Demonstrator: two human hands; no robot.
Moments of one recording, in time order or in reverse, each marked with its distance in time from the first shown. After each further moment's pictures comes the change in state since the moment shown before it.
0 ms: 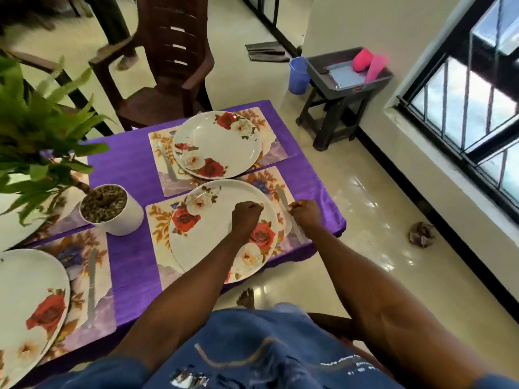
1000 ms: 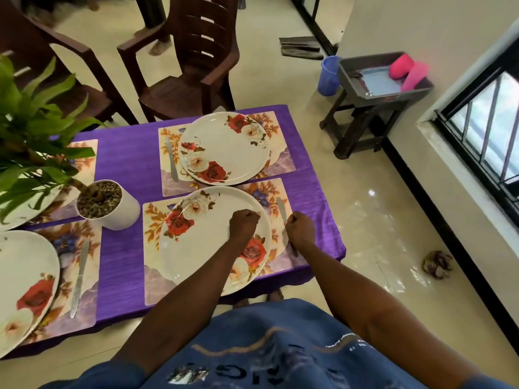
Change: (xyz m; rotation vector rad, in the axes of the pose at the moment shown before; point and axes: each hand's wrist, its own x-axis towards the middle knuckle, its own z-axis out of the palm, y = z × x) left_hand 0.034 0.006 0.028 0.036 0.116 -0.154; right_hand 0.032 -0.002 0.001 -0.163 -0.076 -0.110
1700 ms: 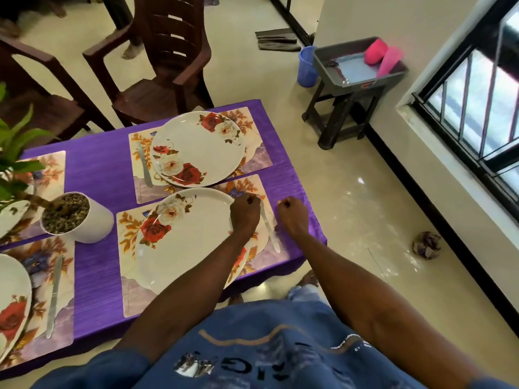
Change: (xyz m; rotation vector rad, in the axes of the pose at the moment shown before) left_hand -0.009 0.046 0.058 0.022 0.132 0.183; right_hand 0.019 0.009 -0.034 0.119 0.046 -0.020
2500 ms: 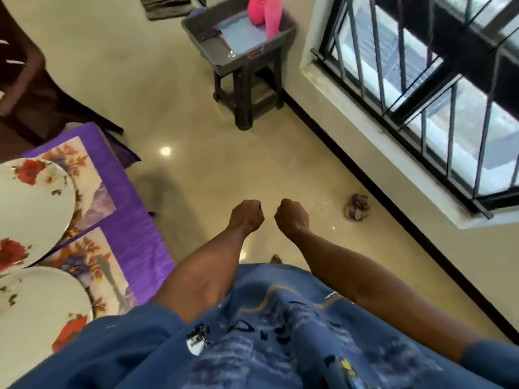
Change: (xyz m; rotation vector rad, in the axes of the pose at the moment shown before) left_hand -0.030 0.137 0.394 0.878 -0.593 0.360; right_hand 0.163 0.248 -0.284 -0.349 -0.049 0.213
